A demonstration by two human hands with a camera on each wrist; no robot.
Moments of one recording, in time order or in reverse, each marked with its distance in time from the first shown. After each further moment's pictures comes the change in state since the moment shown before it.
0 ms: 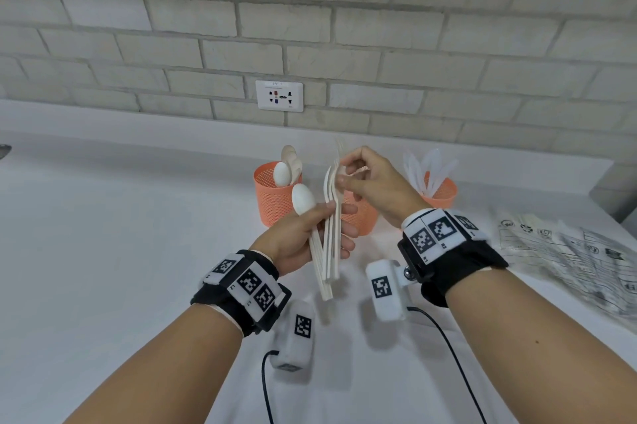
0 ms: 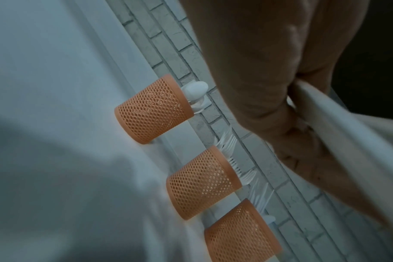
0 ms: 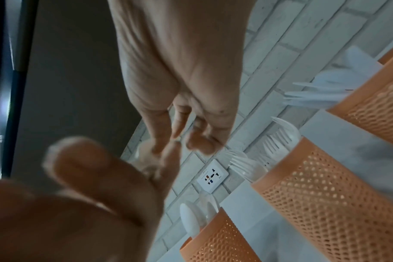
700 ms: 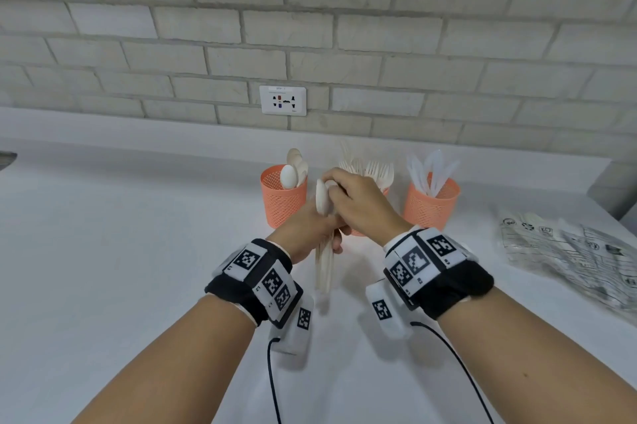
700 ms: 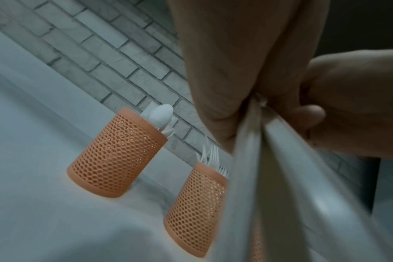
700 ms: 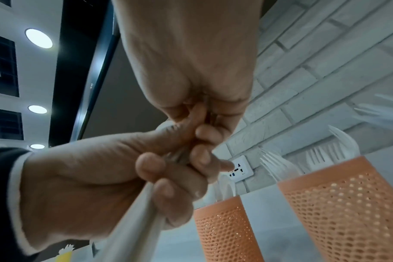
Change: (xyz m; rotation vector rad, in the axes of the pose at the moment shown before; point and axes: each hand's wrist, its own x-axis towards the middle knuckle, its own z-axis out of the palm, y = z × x) left_hand 0.003 0.009 0.000 0.508 0.097 0.146; right_hand -0.022 -0.015 0.039 -0.409 0.044 -0.107
